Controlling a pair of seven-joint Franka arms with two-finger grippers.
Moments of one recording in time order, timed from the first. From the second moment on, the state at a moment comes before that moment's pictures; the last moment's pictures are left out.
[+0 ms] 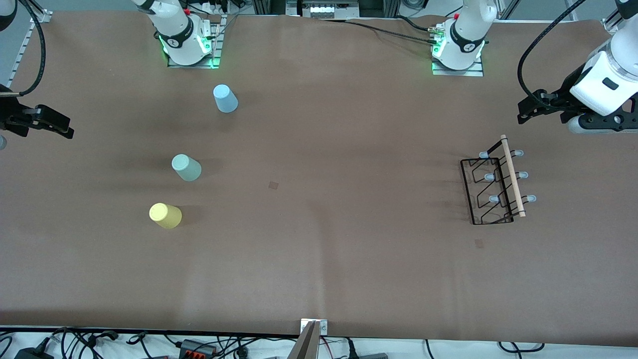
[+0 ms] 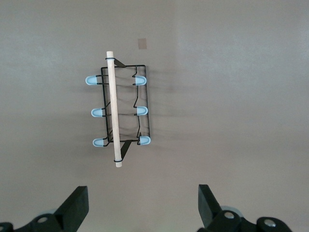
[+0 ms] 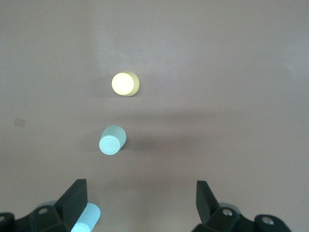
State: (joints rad) left arm 0.04 -0.04 -0.11 -1.67 -0.01 1.57 -0.11; right arm -0.04 0.10 0.01 -1.50 -0.04 1.56 -0.01
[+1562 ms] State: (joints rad) left arm 0.10 0.35 -0.09 -1.64 0.01 1.73 -0.09; right arm 0.00 0.14 0.02 -1.62 -0.04 1.56 -0.01
